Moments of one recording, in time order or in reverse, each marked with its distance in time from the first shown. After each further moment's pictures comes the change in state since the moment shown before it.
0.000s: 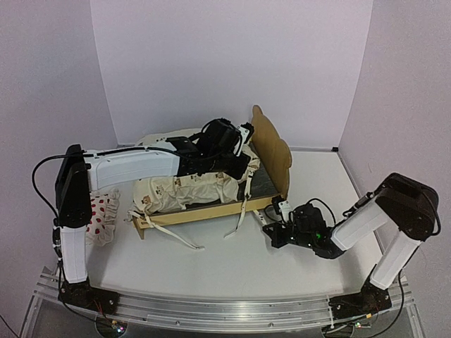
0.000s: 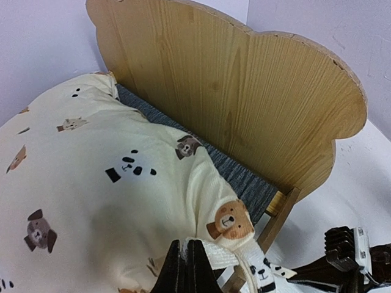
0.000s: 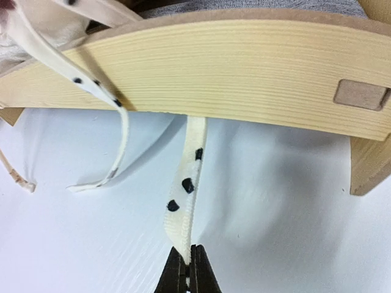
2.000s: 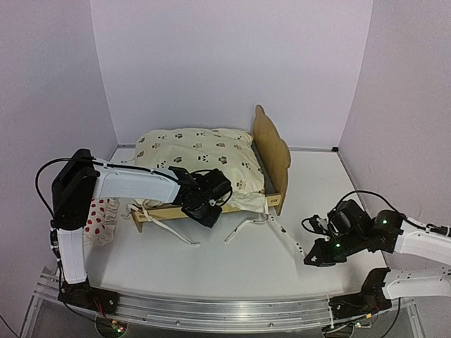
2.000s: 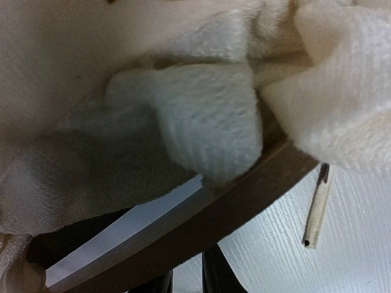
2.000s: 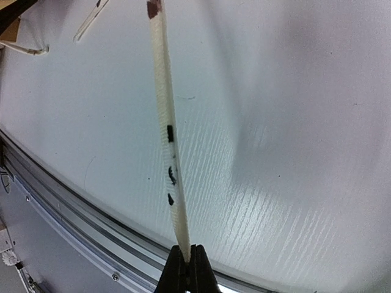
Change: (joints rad) left arm -0.035 -0.009 -0.310 -0.315 -0.066 -0.264; right arm 0.031 -0.866 0.099 -1.491 -0.191 0.348
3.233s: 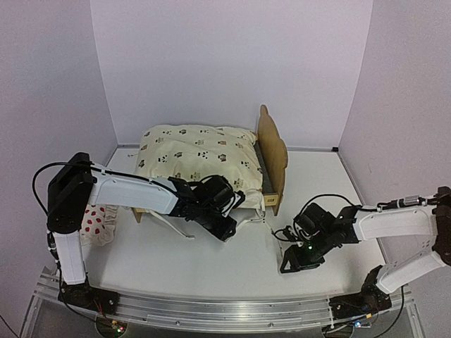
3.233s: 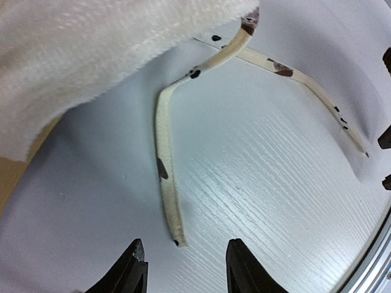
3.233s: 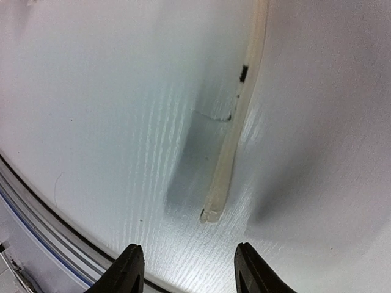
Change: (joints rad) left arm -0.062 -0.039 -0.104 0.245 0.306 0.111; right arm 0.031 0.470 0.061 0.218 -0.079 -0.091
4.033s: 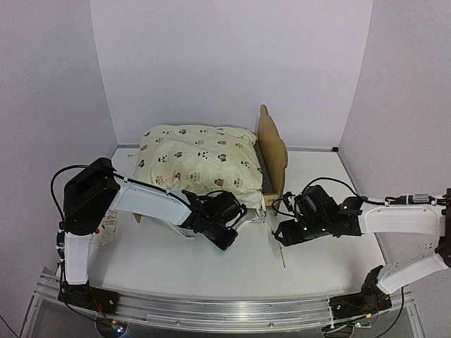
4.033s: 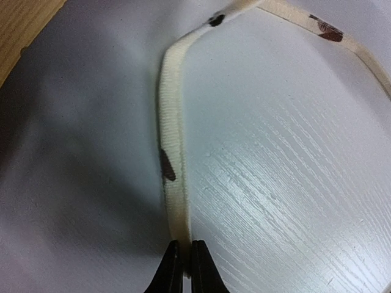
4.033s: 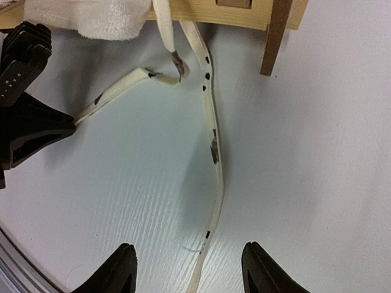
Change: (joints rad) left arm -0.035 0.125 0.003 0.041 -0.075 0.007; right arm 0.000 -0.042 0.096 0.151 0.343 -0.096
